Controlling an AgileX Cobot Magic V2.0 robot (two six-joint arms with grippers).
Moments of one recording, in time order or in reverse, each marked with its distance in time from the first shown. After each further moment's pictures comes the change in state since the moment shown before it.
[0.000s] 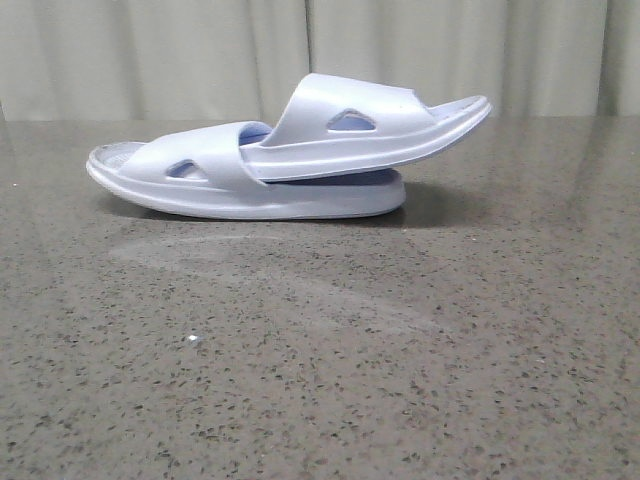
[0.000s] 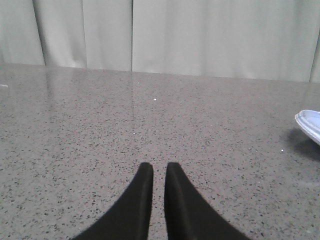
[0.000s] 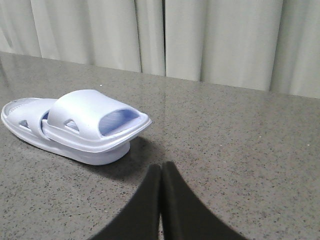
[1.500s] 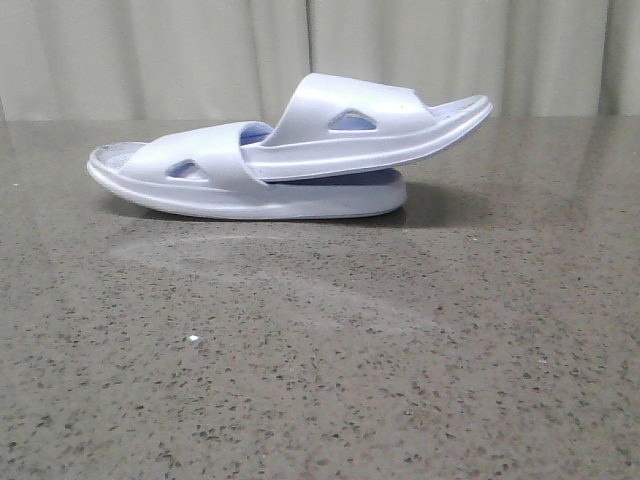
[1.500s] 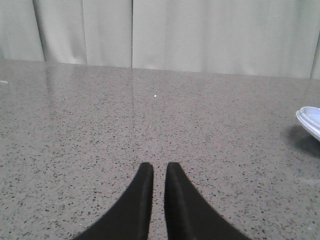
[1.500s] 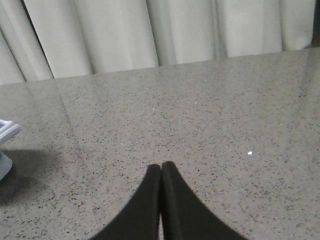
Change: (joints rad) left arm 0.000 0.000 0.000 0.000 0.006 0.000; right arm 0.007 0.016 0.151 -1.161 -0.383 1.307
